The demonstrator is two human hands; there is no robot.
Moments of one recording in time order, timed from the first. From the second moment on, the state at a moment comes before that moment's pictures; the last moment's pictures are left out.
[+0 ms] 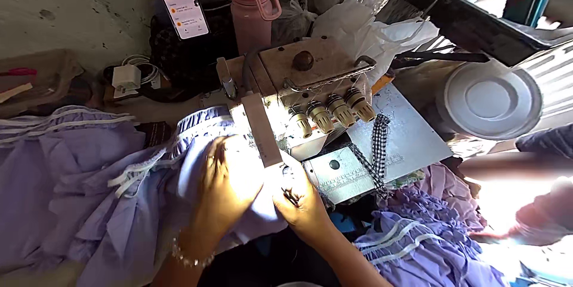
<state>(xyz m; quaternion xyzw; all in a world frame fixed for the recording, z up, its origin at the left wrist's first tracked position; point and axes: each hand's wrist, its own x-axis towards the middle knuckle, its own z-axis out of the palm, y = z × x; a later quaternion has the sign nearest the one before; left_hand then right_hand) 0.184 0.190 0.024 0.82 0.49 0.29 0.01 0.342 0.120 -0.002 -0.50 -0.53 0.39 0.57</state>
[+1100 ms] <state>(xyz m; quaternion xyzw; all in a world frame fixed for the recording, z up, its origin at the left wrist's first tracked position) 0.194 0.126 0.009 0.78 0.52 0.33 -0.05 0.352 0.084 -0.010 -0.48 -0.49 0.38 0.62</state>
